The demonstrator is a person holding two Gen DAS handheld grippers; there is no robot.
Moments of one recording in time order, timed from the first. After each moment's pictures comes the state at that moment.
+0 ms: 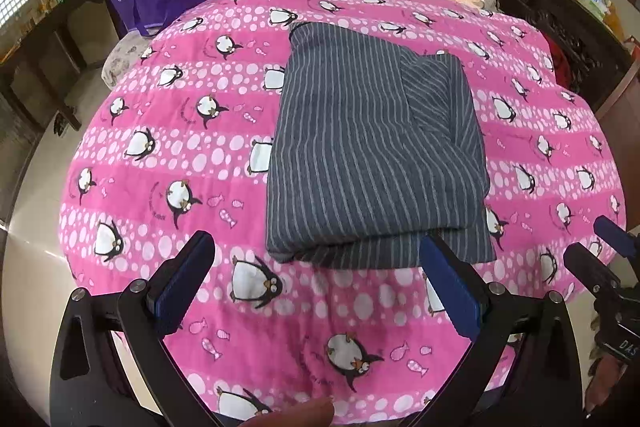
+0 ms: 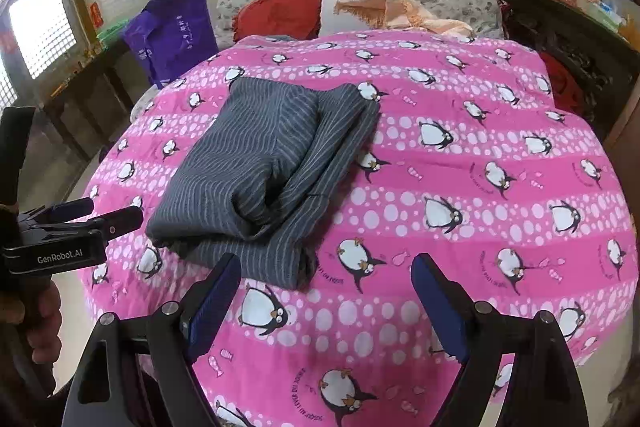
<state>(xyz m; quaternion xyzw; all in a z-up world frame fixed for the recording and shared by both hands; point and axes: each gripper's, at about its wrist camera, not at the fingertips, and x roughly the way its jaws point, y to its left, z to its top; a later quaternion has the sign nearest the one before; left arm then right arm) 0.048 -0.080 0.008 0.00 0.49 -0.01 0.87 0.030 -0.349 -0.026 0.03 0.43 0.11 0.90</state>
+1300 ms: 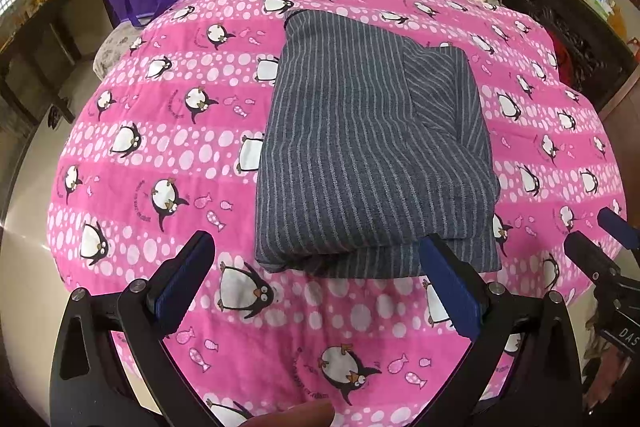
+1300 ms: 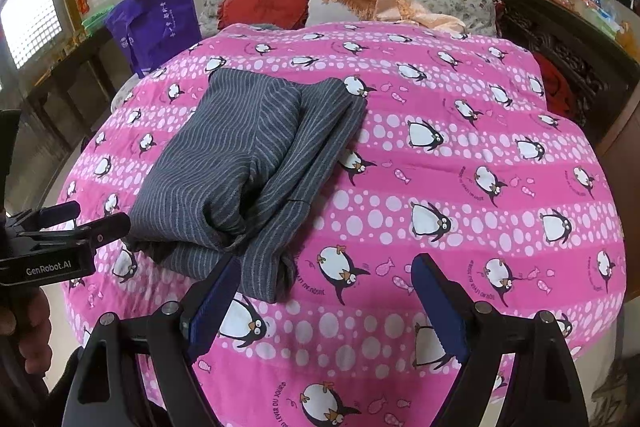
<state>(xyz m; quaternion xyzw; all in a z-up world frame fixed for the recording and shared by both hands) 0.068 -0.081 -0.006 -0.01 0.51 -0.02 0.86 0.056 -0.347 -0.031 0.00 0.45 0.08 0.89</state>
